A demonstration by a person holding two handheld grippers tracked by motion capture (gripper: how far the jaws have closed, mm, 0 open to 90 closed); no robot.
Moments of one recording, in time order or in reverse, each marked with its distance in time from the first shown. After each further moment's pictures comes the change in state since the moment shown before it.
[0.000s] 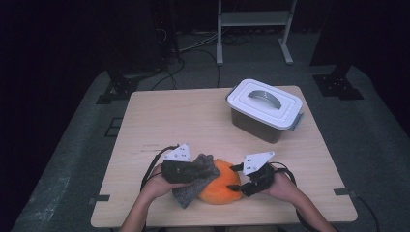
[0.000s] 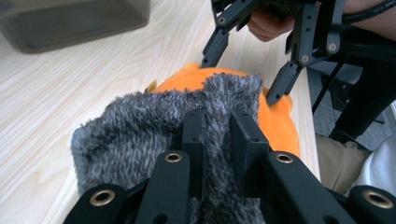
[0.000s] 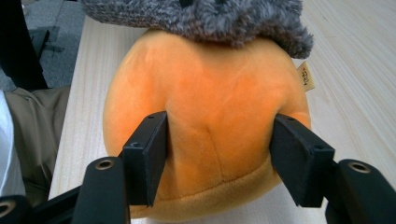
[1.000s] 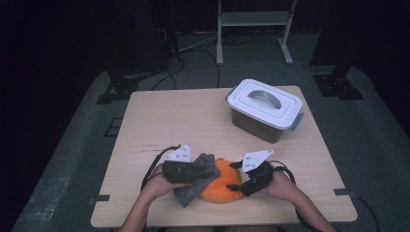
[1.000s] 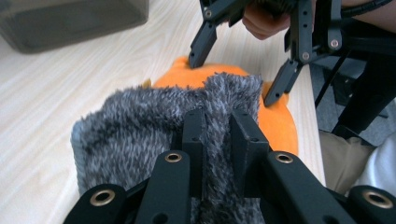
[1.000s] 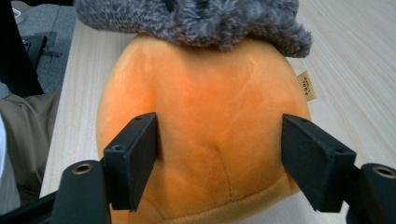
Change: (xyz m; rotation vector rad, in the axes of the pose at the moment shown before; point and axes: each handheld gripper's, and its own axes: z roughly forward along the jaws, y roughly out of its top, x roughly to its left) left arm -0.002 0.001 0.005 0.010 -0.011 0.011; right arm -0.005 0.000 0.004 0.002 -0.006 0.026
